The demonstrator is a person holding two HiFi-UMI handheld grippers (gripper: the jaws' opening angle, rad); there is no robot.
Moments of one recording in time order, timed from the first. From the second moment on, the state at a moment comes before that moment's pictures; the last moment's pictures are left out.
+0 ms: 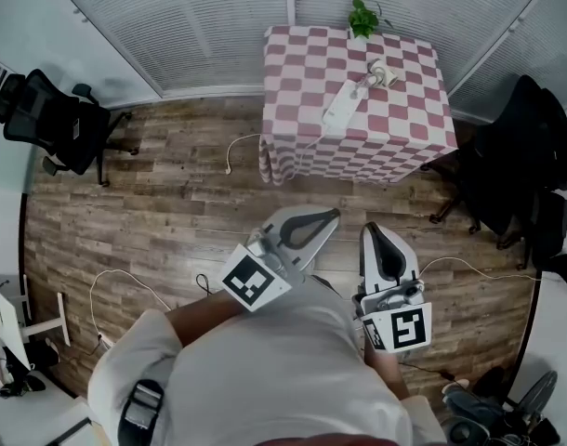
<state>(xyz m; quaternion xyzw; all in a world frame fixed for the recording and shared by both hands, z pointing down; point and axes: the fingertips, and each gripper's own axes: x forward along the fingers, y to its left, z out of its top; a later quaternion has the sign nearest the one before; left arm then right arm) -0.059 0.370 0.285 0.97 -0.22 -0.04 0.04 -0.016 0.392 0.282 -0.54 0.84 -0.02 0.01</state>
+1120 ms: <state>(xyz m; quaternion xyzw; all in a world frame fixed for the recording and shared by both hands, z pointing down) -0.044 0.271 0.301 0.97 -0.22 -0.03 0.06 -0.005 0.296 0.296 -0.54 0.84 -0.04 0.00</state>
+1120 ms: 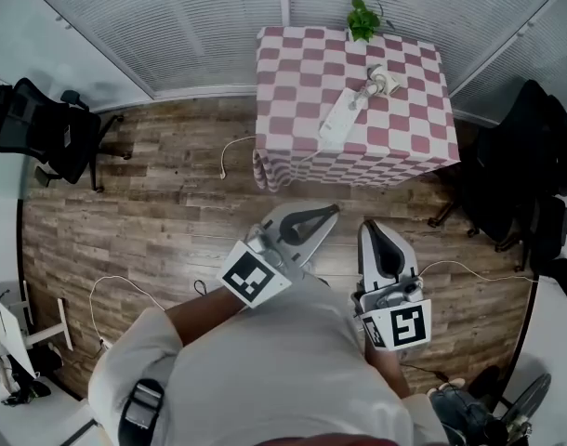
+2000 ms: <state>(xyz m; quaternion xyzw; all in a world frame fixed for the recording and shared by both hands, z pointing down) -0.051 0.116 0.304 0.98 -0.19 -0.03 0.06 -0.018 0.140 0.296 -0.56 0.83 -0.04 -0.01</state>
